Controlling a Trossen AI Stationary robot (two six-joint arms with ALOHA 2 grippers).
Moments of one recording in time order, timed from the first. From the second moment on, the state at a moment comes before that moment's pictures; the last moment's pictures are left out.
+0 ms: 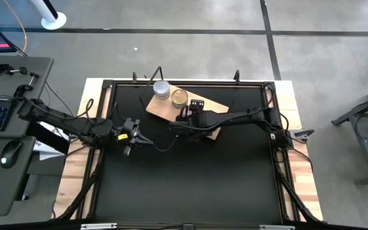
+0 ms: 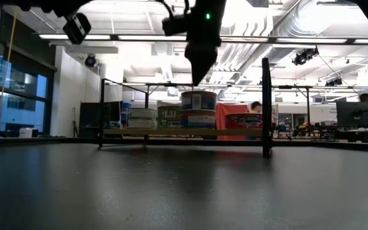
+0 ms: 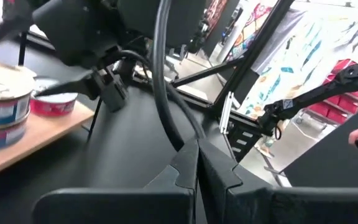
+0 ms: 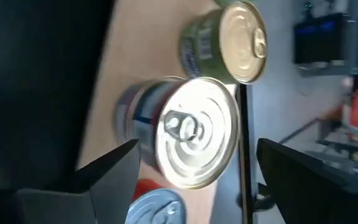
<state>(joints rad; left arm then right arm) -0.27 0.77 0.45 0.18 -0.13 -0.46 0.06 2.11 1.96 -1.25 0.72 0.07</state>
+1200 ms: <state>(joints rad) 0.07 0.44 0.29 0.30 0.08 -0.38 0.45 1.33 1.14 -0.72 0.25 0.94</state>
